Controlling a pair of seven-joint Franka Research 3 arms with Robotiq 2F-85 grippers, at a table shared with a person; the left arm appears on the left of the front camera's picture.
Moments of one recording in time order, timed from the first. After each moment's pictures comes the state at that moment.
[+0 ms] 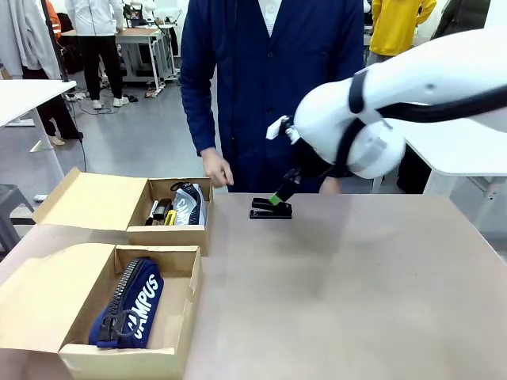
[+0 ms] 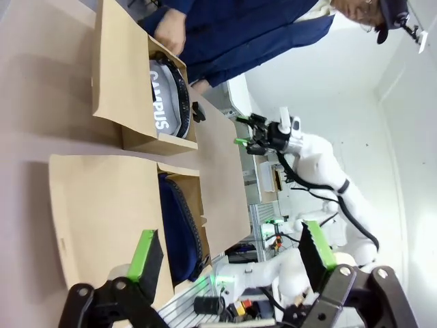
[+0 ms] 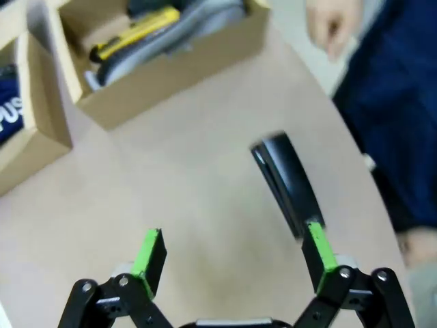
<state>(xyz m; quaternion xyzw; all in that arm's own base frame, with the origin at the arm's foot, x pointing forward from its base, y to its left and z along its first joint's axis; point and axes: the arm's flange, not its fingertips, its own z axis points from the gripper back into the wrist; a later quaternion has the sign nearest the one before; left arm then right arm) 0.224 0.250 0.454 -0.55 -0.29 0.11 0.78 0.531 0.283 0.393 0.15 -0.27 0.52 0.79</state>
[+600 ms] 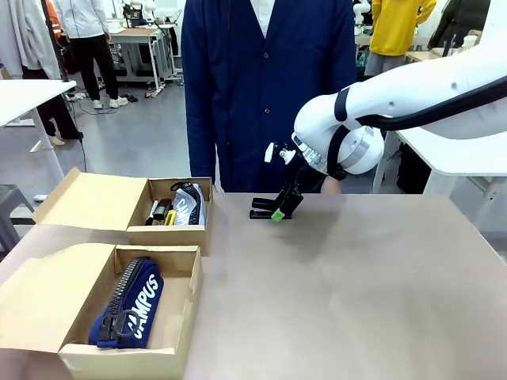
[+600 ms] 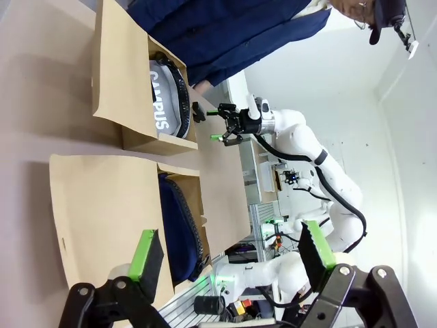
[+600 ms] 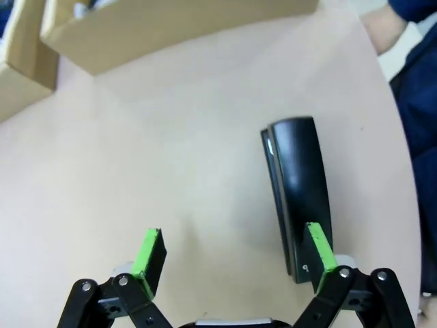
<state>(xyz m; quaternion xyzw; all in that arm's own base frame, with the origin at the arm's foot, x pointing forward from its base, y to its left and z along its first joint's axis) 0.224 0.250 0.454 -0.55 -0.29 0.11 0.78 0.603 0.277 0.320 0.19 -0.18 0.61 0.75</state>
